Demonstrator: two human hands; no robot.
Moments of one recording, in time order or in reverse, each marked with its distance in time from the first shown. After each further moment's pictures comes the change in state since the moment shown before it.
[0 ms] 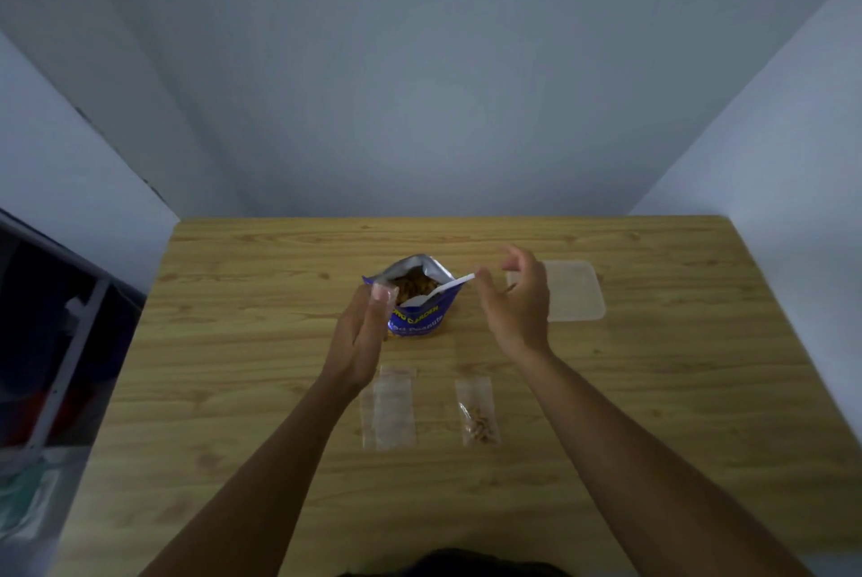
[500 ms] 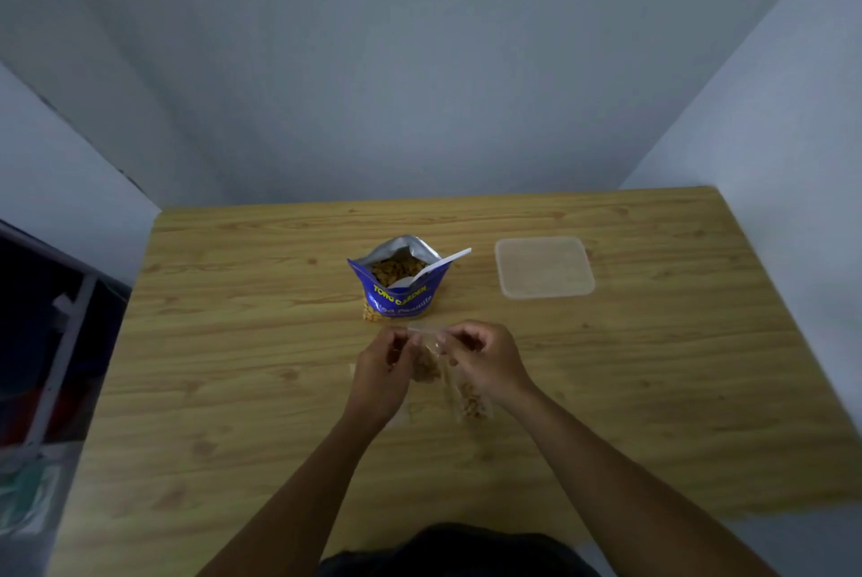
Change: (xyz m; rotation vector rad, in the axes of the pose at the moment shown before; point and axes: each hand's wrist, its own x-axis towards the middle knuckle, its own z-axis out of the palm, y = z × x) left_hand -0.047 -0.047 0.047 -0.015 -0.016 -0.190; right_hand -0.068 0.068 0.006 0.199 -0.412 0.150
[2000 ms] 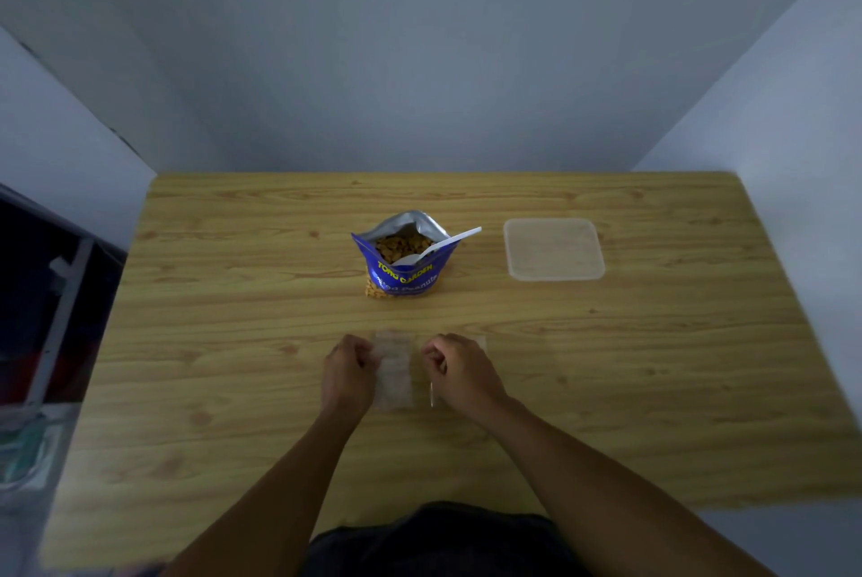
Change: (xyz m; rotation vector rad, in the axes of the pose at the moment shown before) left_hand 0.005 -0.089 -0.035 0.449 0.158 -0.188; right_hand -0.011 0.050 0.038 -0.666 -0.169 -0.164
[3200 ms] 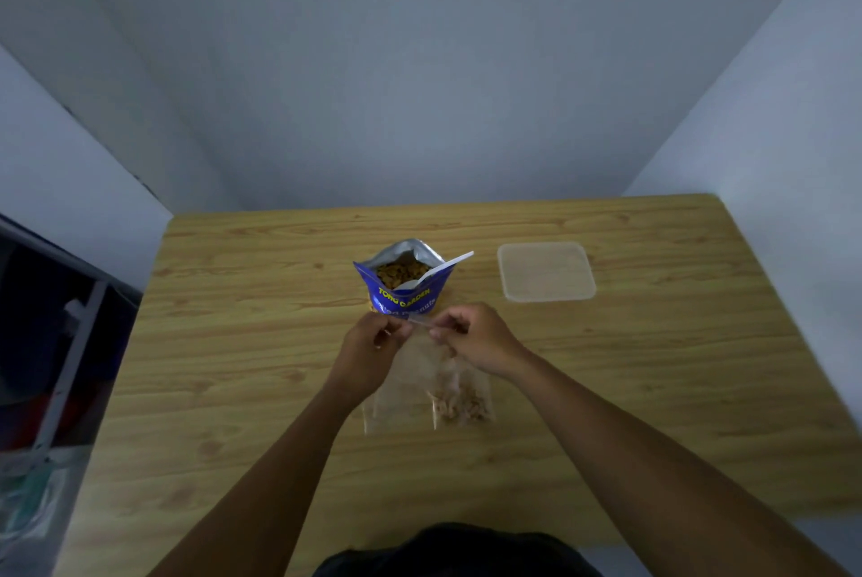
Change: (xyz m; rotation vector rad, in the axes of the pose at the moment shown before) left_hand 0.013 0.086 -0.033 -0.146 -0.112 0.349; right_hand 0.039 -0.023 -0.079 0.427 -0.081 0.065
